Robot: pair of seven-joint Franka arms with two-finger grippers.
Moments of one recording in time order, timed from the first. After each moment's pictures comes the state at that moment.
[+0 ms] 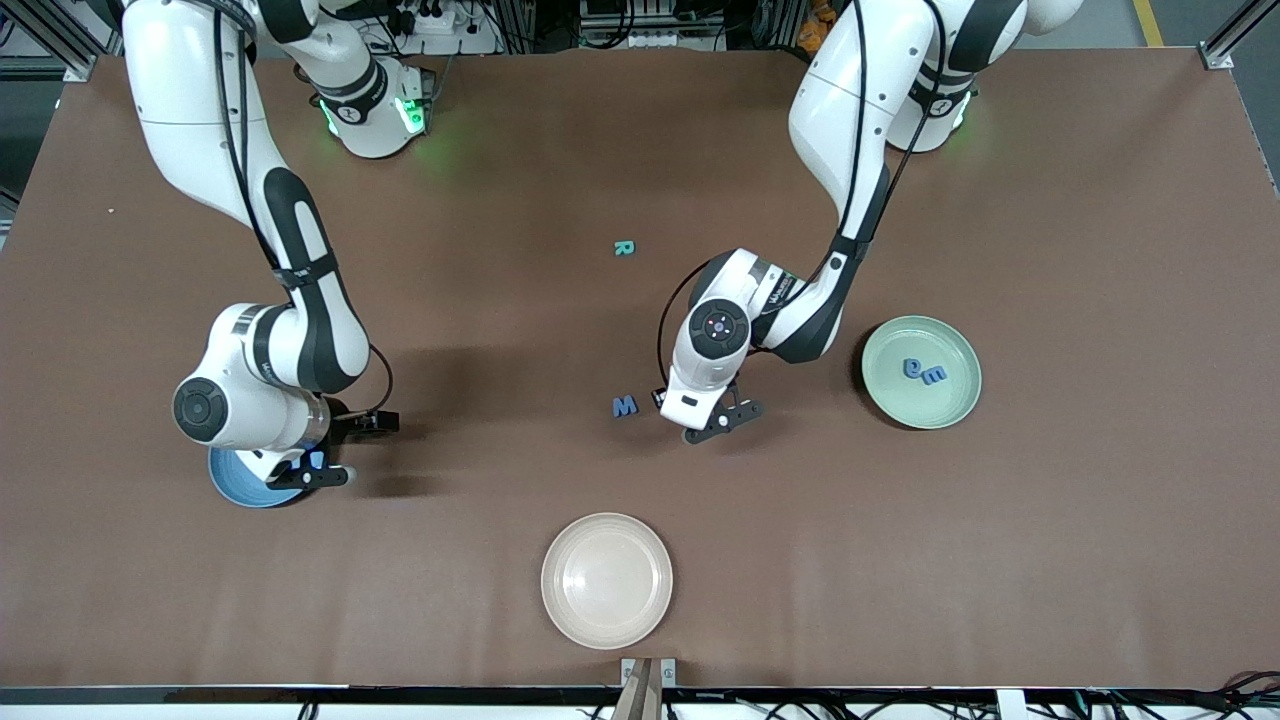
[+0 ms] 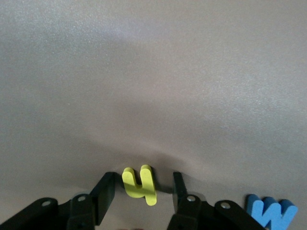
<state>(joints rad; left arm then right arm) -0.78 0.87 0.12 -1.44 -0.22 2.29 -0.95 0.35 0.67 -0.30 -1.73 0.37 2.18 -0.20</state>
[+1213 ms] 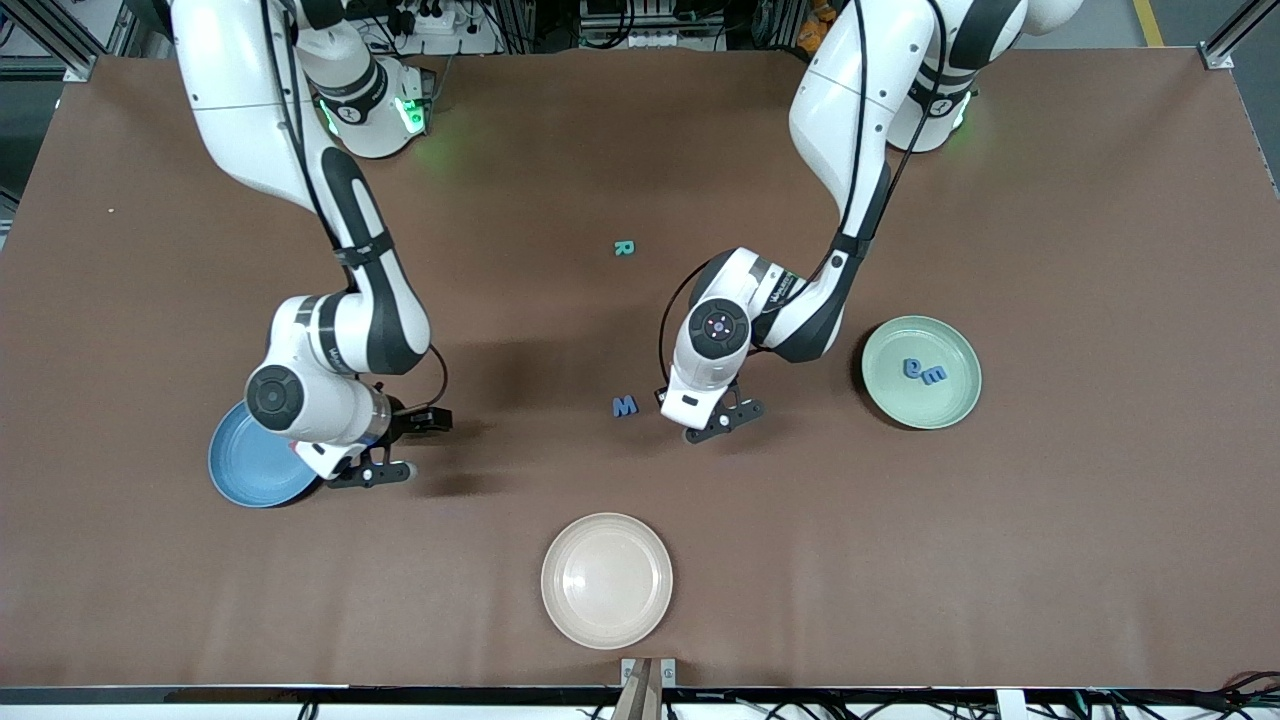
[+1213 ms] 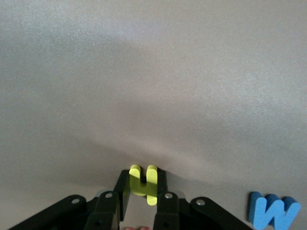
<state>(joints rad) -0.78 0.86 0.13 -1.44 -0.22 2.27 -0.92 0.50 0.67 -0.30 -1.69 0.38 2.21 -0.07</state>
